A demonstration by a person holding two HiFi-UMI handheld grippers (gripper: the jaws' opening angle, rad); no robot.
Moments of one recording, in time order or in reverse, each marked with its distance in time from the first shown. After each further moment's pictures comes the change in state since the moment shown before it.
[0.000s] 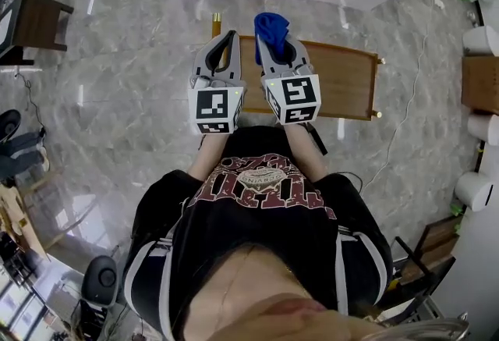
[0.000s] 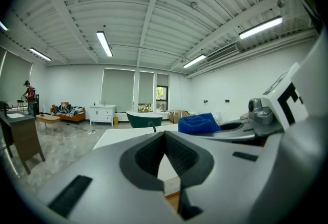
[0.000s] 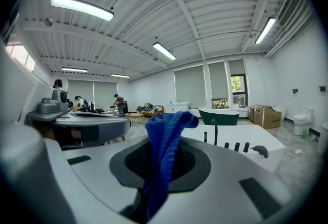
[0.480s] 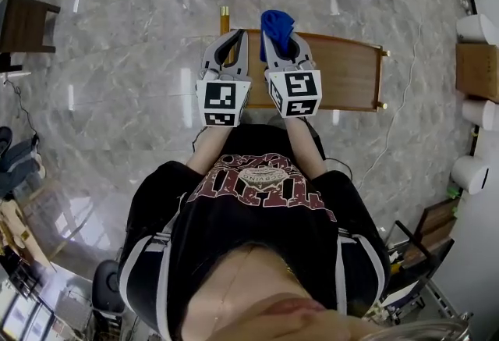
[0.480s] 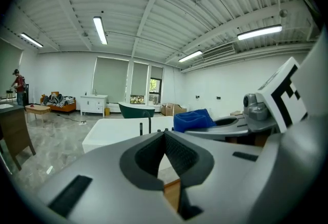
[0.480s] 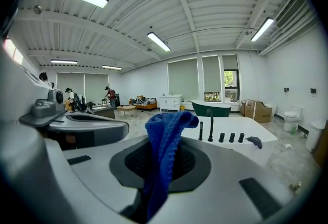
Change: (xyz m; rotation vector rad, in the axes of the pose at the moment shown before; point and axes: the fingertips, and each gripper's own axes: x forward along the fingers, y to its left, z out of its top) left arm 0.012 0.041 -0.049 -0.027 0.077 -0.106; right arm 0.046 0.020 -0.038 0.015 0.084 -0.092
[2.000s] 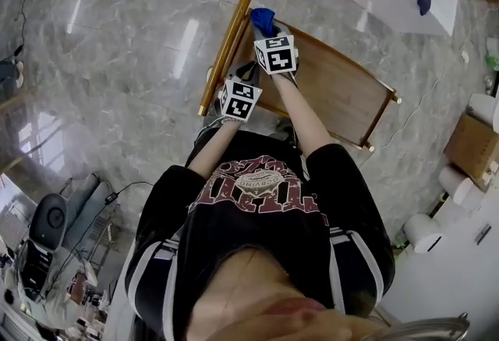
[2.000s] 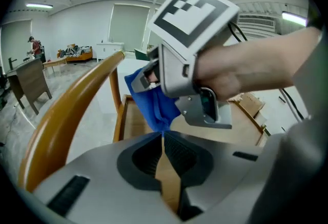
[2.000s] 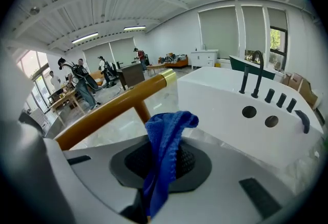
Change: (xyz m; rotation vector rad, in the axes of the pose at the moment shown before) left arm 0.038 -0.047 -0.291 -0.253 0.518 0.141; right arm 0.141 0.023 -0.234 -0.109 0.474 0.393
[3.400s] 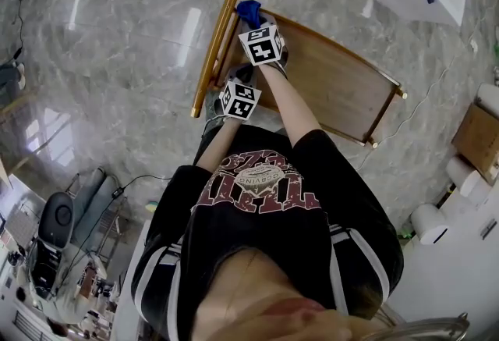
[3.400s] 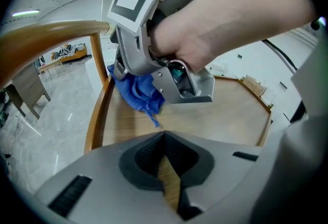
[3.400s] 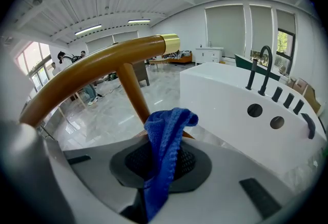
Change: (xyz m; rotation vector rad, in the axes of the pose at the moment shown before) left arm 0.046 -0.007 -0.061 0.067 0.120 0.020; right arm 0.049 -0.004 -0.029 -0.068 0.060 0.012
